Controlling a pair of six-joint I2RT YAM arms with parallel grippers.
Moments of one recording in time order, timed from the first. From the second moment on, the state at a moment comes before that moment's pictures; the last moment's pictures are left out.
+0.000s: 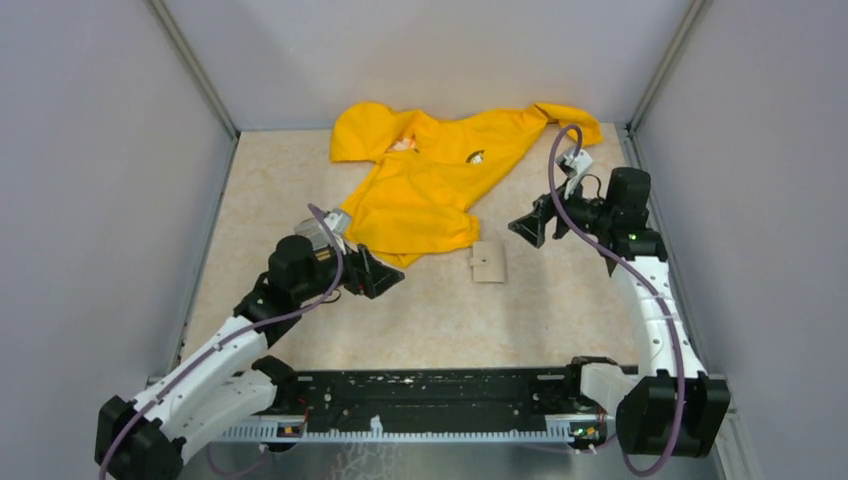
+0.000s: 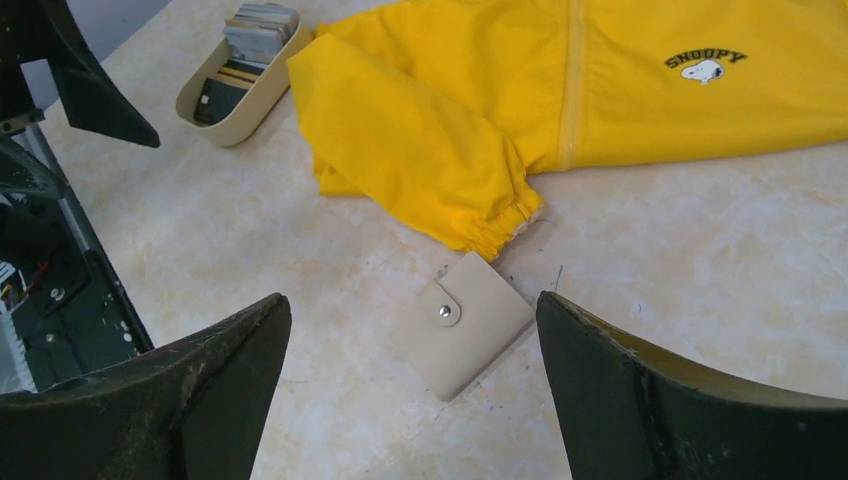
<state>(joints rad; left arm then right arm) -0.54 0.80 0.53 -0.01 0.39 -0.51 -0.05 1.06 0.95 -0.38 -0.89 -0.16</state>
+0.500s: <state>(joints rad) -0.59 1.00 0.15 0.57 0.30 -0.81 0.04 1.46 0.88 -0.26 -0.79 -0.11</state>
